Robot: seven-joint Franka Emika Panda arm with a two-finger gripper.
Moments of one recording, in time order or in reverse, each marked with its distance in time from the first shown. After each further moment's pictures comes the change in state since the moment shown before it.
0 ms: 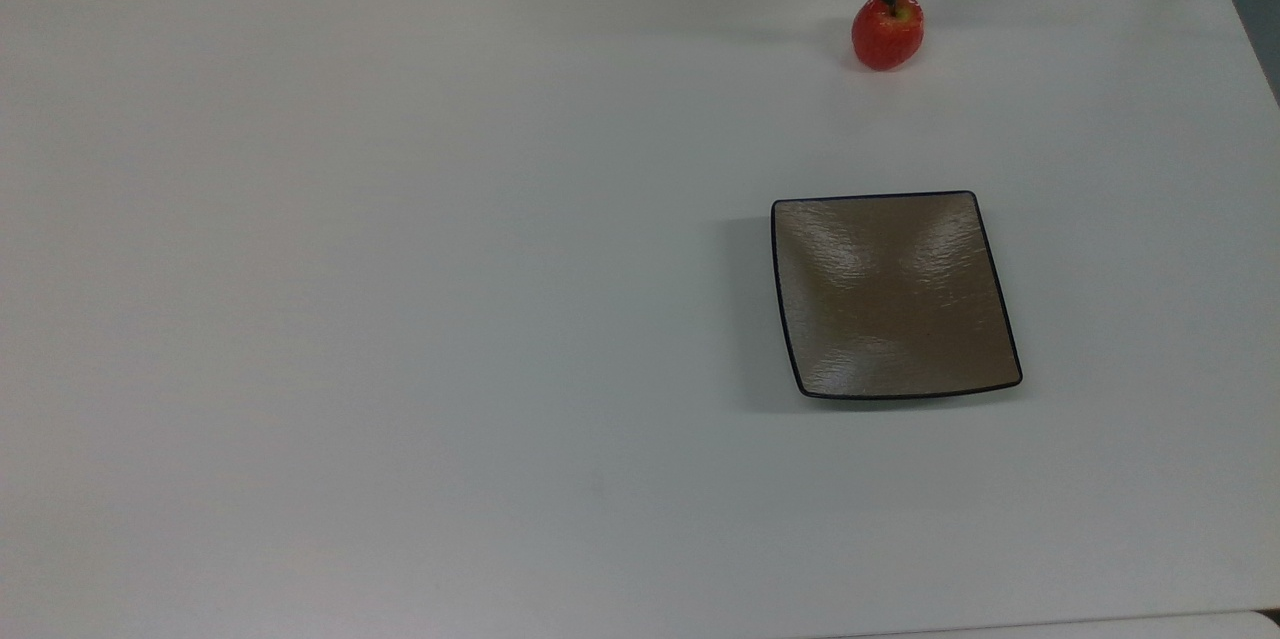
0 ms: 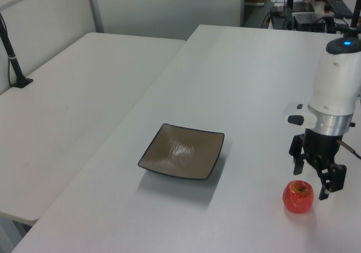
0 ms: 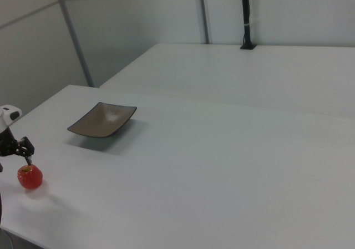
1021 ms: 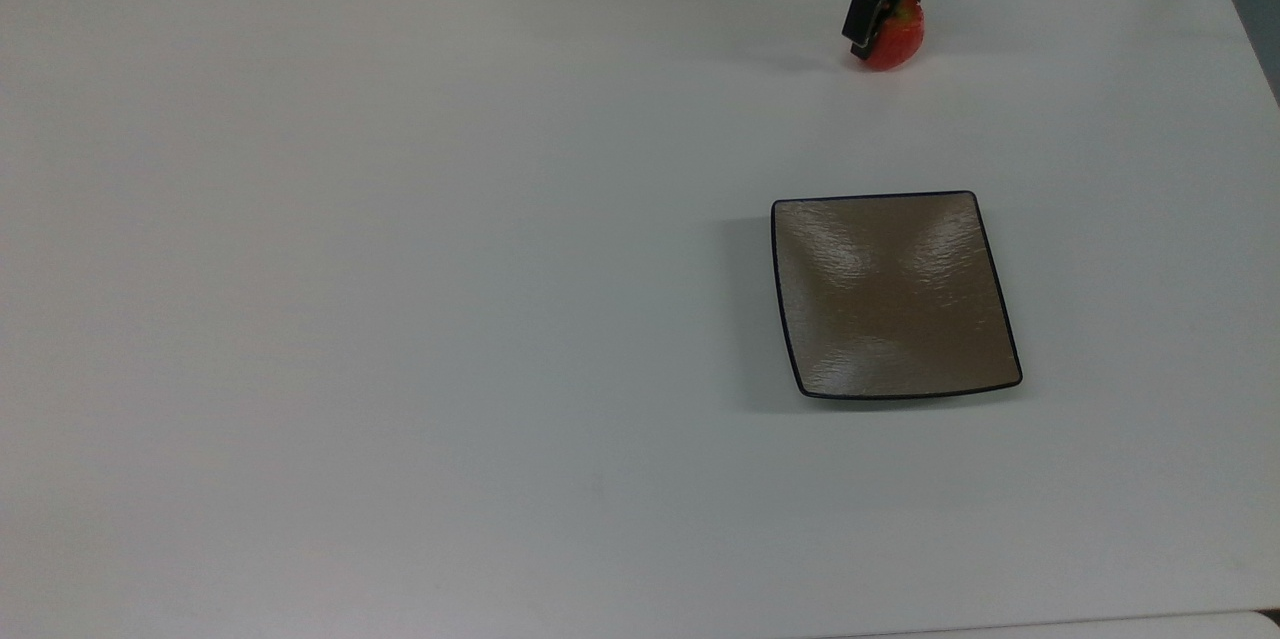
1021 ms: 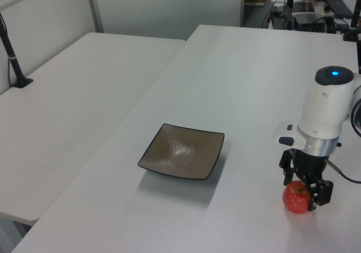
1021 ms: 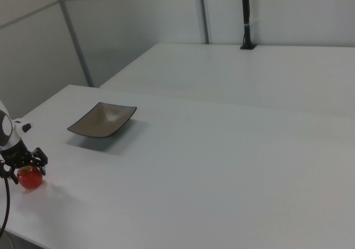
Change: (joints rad) arm -0.026 0.119 0.000 -0.024 -0.148 0.107 0.026
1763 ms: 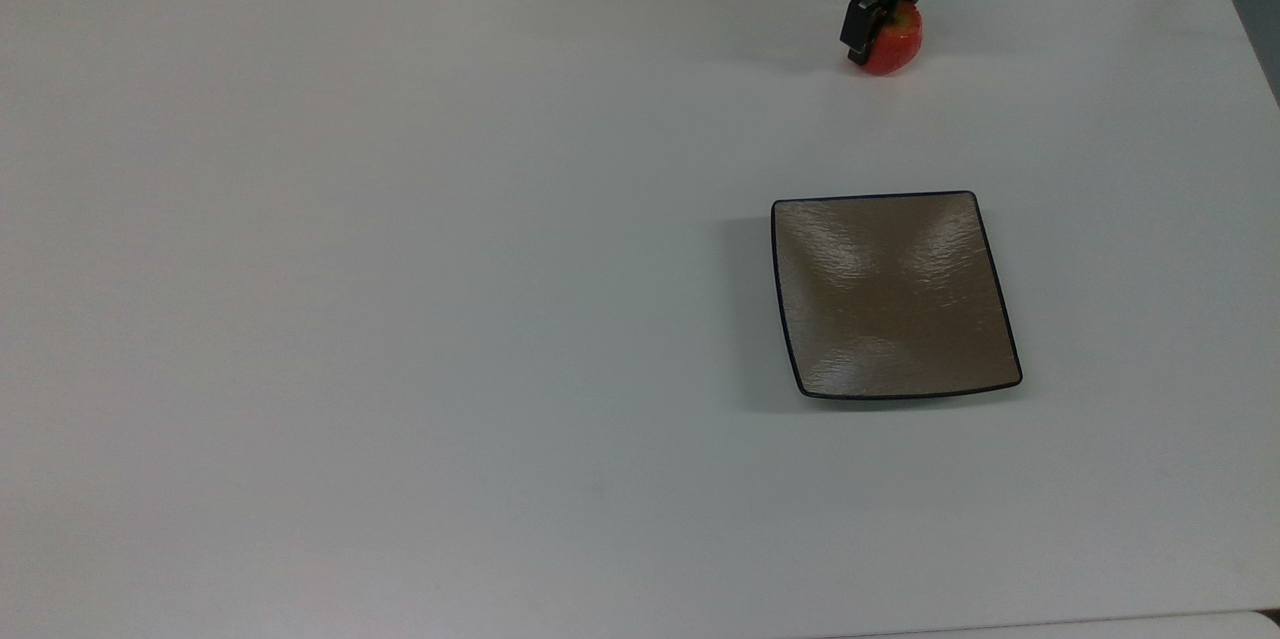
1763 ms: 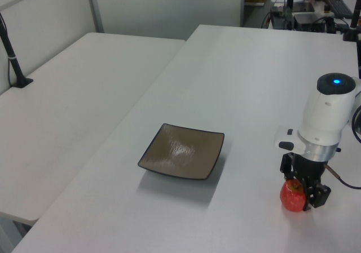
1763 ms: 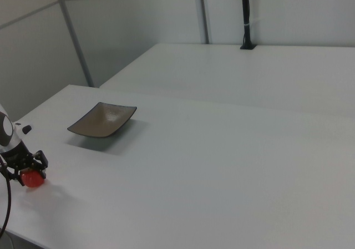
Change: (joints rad) arm -0.002 0.020 0.004 0.003 -0.084 0.000 0.078
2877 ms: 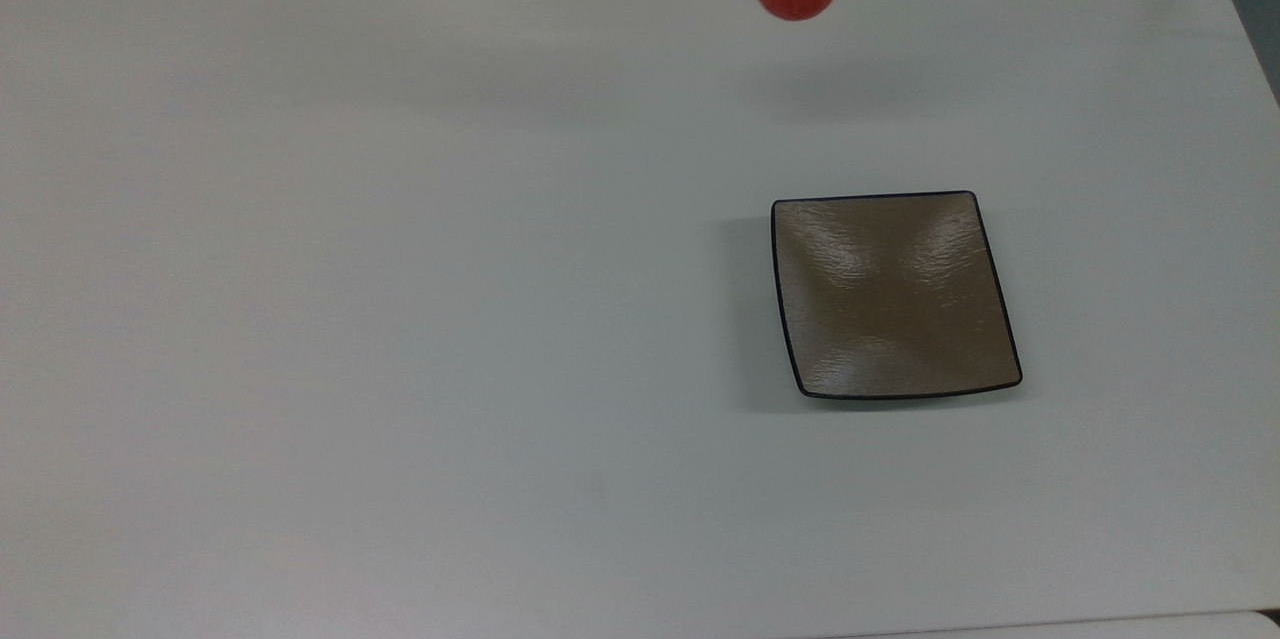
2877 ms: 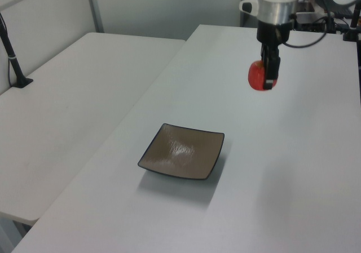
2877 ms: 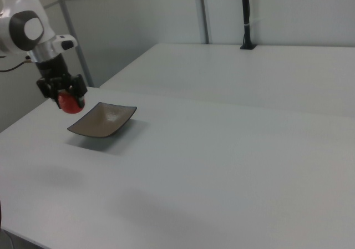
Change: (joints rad) arm -0.189 -0.125 -0.185 0.513 0.113 -0.660 0.035
